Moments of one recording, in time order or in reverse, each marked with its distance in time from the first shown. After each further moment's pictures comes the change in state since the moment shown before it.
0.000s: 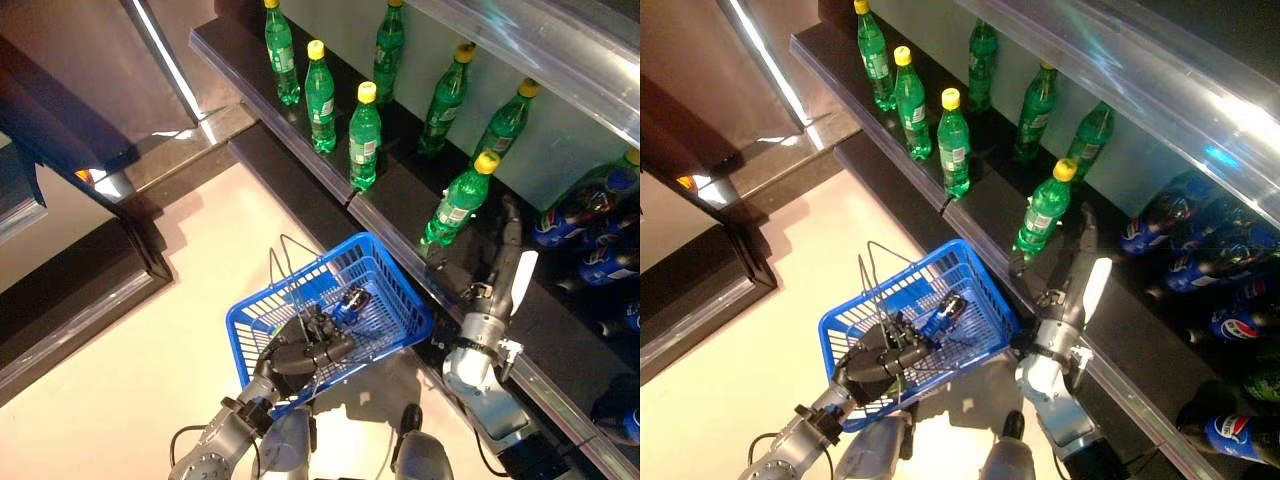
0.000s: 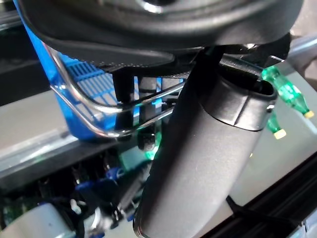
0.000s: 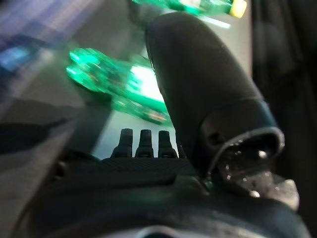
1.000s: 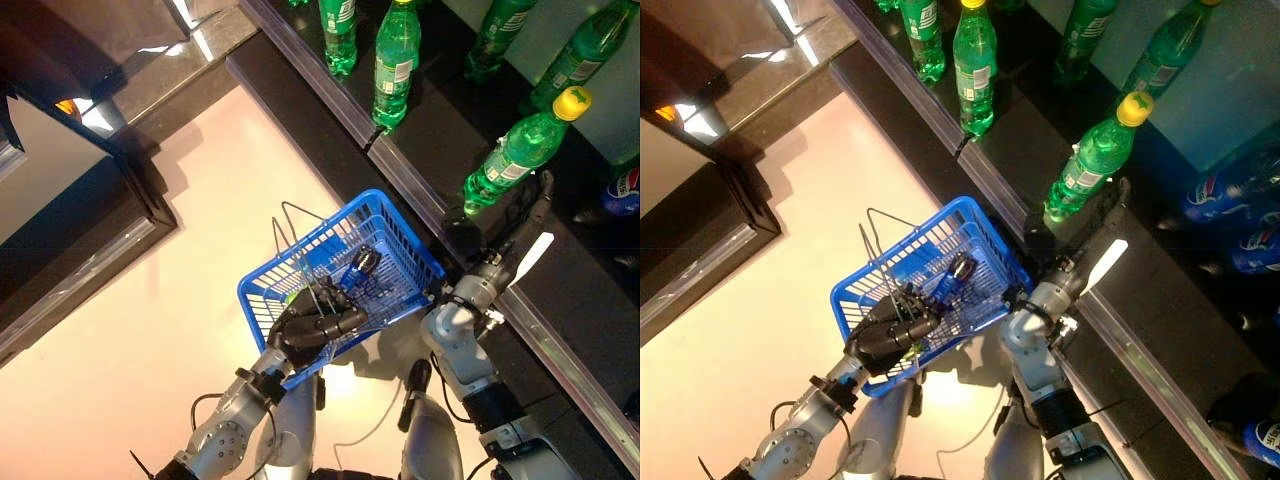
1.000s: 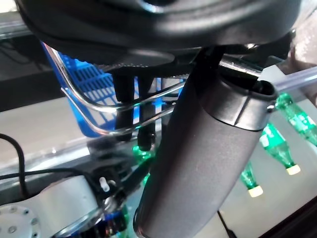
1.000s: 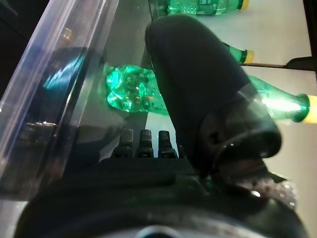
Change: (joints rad) left arm -0.157 -0.068 0.004 0.043 0.001 0.000 0.000; right arm -0.298 0.147 -0.101 0.238 0.089 -0.188 -0.174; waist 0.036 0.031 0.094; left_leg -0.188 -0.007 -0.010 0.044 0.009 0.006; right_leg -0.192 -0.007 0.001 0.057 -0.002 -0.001
